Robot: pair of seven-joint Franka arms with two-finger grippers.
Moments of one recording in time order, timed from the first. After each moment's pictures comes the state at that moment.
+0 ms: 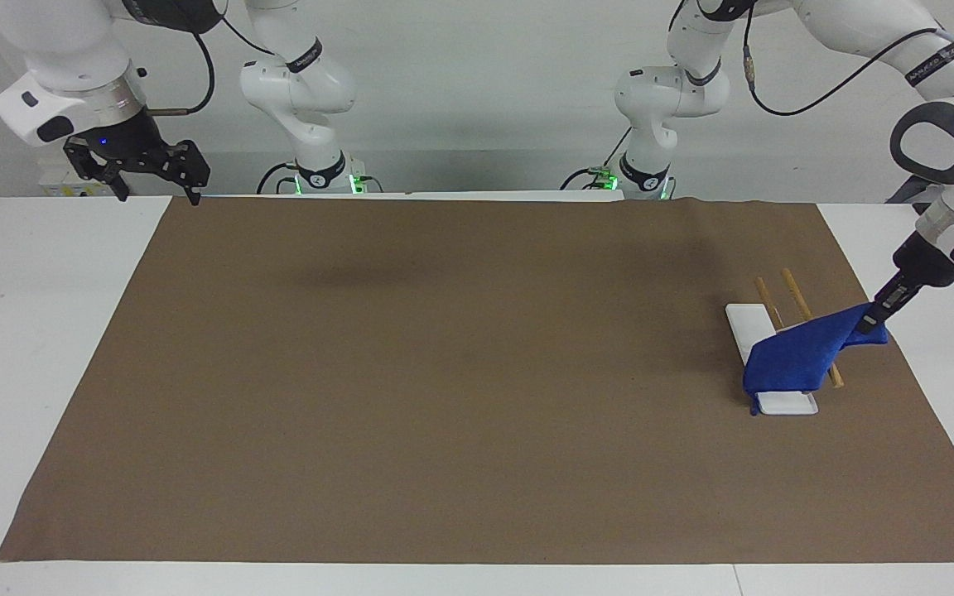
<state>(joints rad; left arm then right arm) -0.08 0.17 0.30 -1.70 -0.21 2.01 -0.16 -0.11 -0.02 0.06 -1.50 -0.14 1.39 -0.08</state>
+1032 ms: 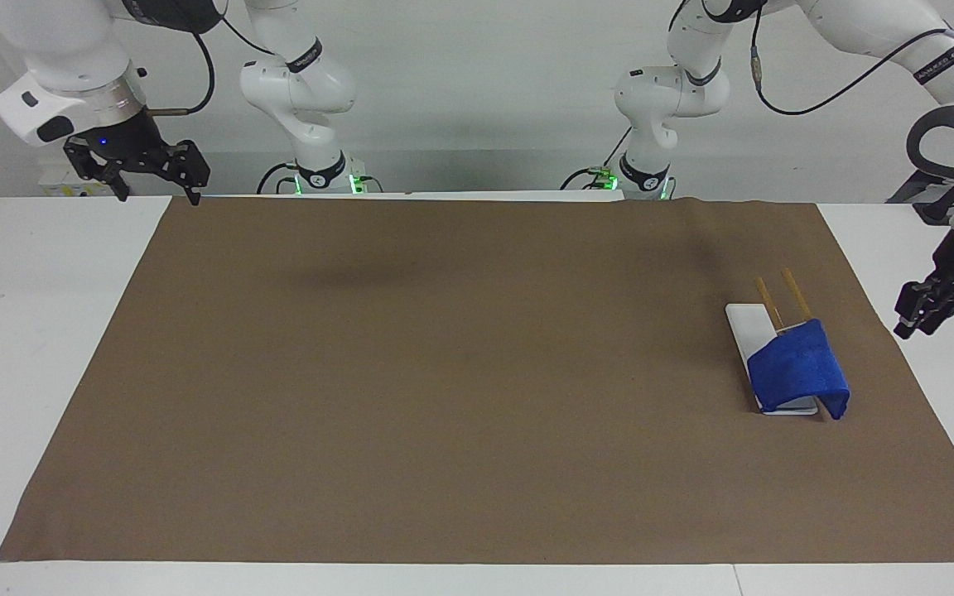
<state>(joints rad) -0.08 0.17 0.35 -1.72 -0.21 2.13 0.25 -0.11 -0.02 0.06 -1.50 -0.14 1.39 -0.08</state>
